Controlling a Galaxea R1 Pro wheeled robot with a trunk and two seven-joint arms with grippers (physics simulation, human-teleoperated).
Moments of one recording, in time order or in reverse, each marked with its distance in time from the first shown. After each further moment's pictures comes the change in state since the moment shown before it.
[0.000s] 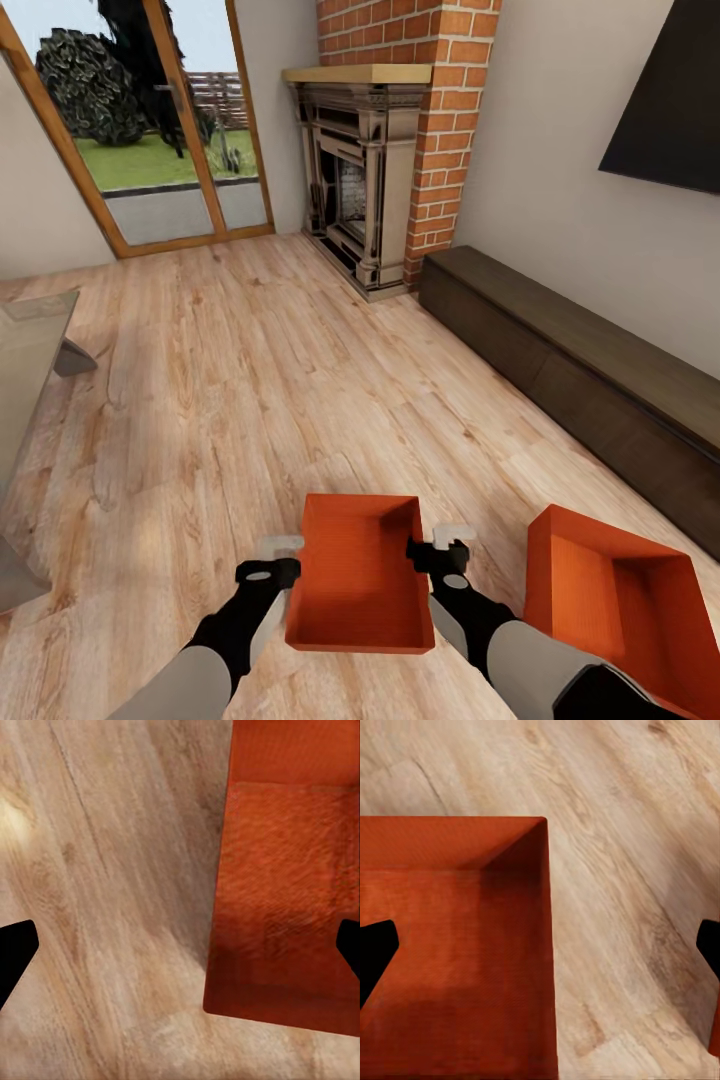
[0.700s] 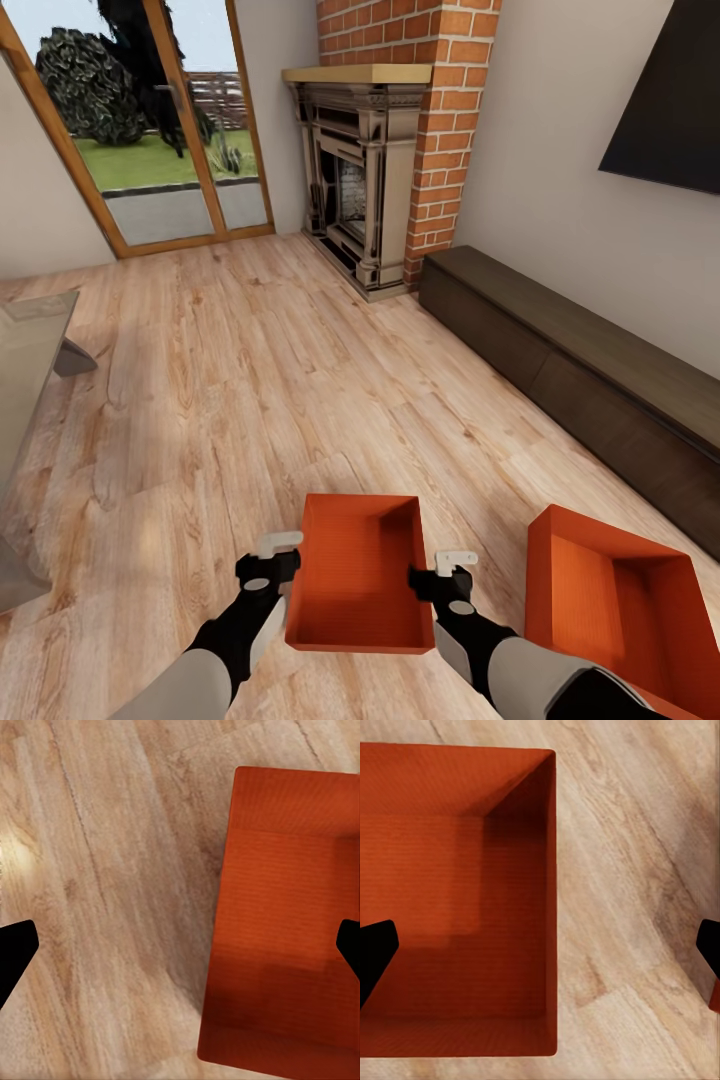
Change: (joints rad) left arm 0.000 0.000 0.004 0.041 0.001 -0.173 0.010; right arm 0.012 0.018 -0.006 0.139 0.000 -0.042 0.075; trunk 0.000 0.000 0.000
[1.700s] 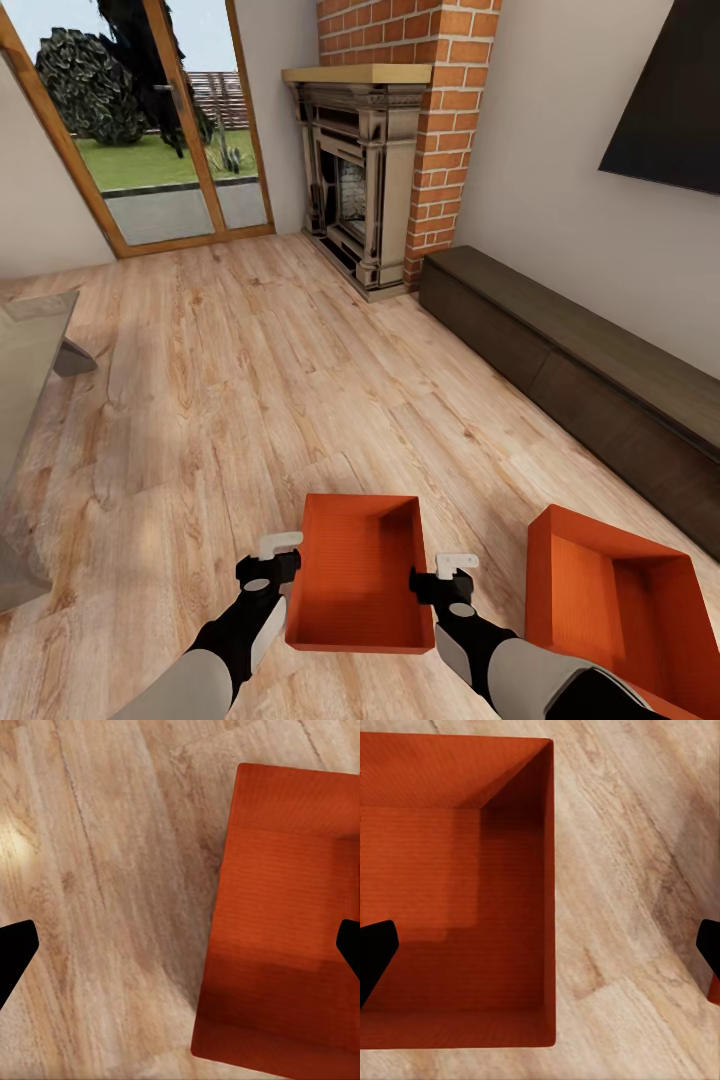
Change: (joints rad) left arm 0.000 -0.004 0.006 0.003 0.026 -0.003 0.006; right arm 0.000 0.002 0.000 0.012 -0.007 0.004 0.000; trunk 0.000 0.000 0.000
